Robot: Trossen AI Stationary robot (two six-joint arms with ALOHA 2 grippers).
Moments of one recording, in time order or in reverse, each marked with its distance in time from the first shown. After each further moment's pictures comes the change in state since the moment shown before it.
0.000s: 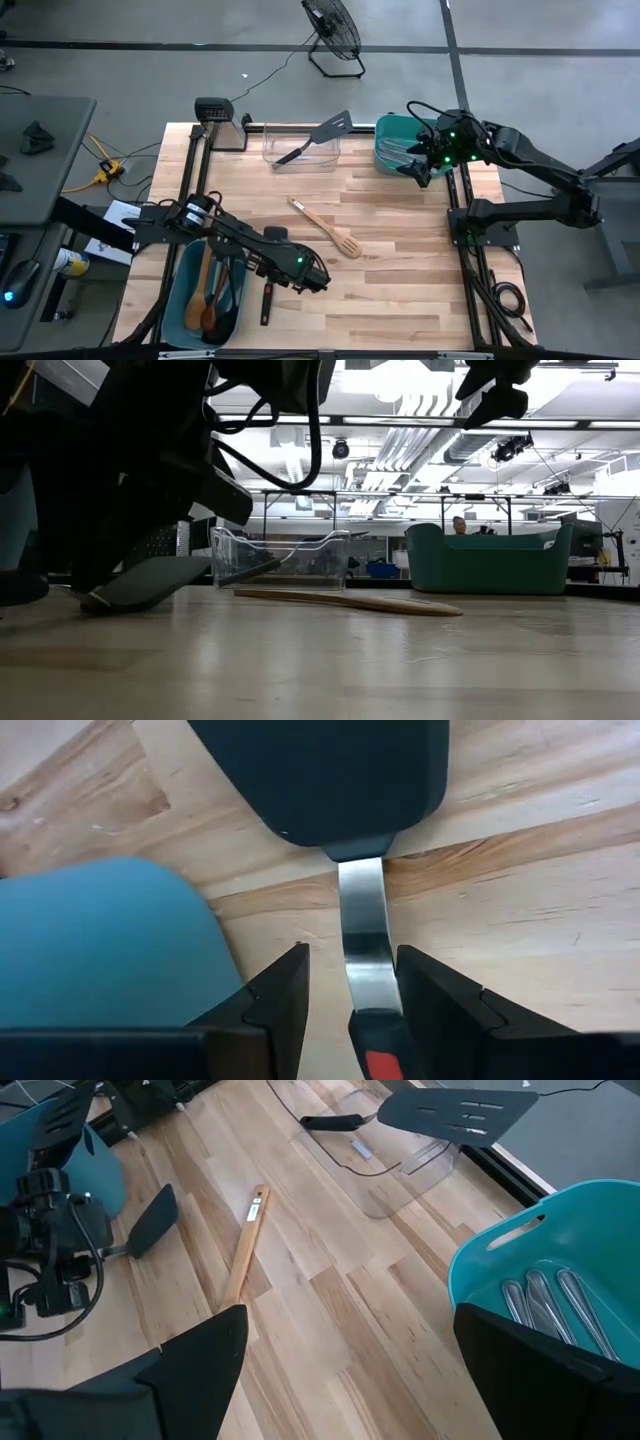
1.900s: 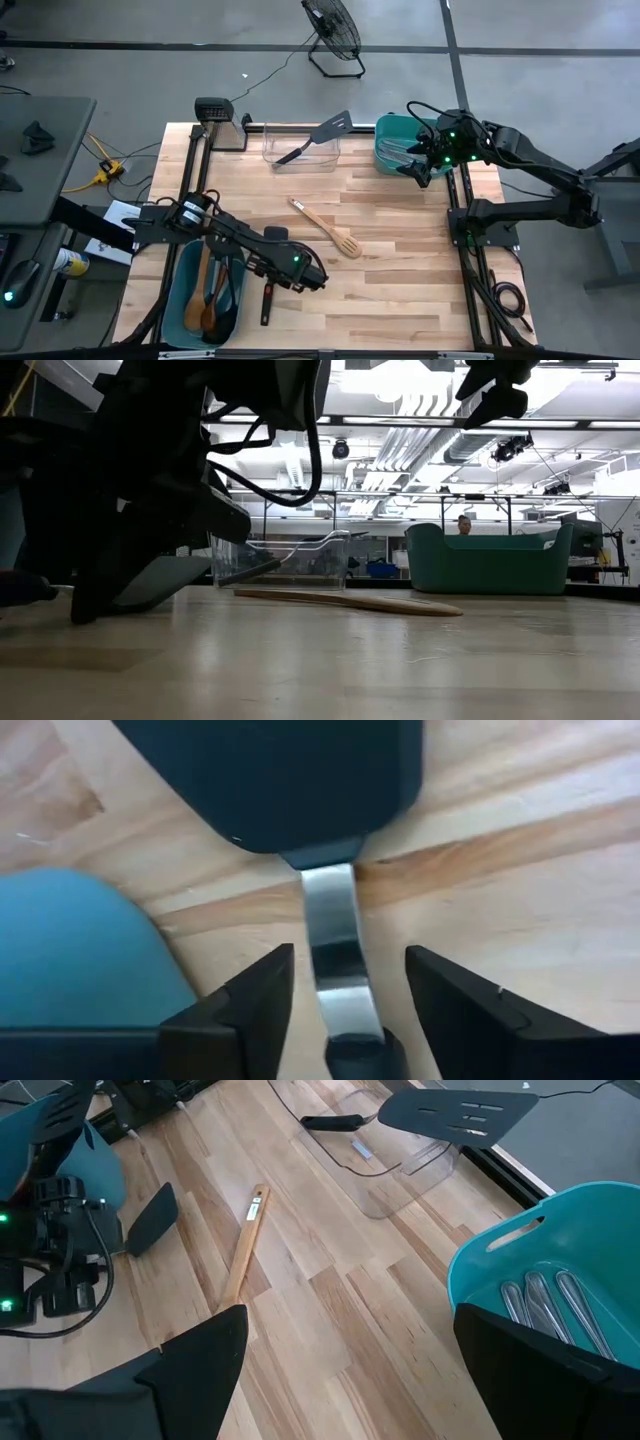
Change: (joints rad) left arm -0.004 -0.008 -0.108 0.172 0.042 0.019; right arm 0.000 0.000 0.000 0.000 0.000 -0.008
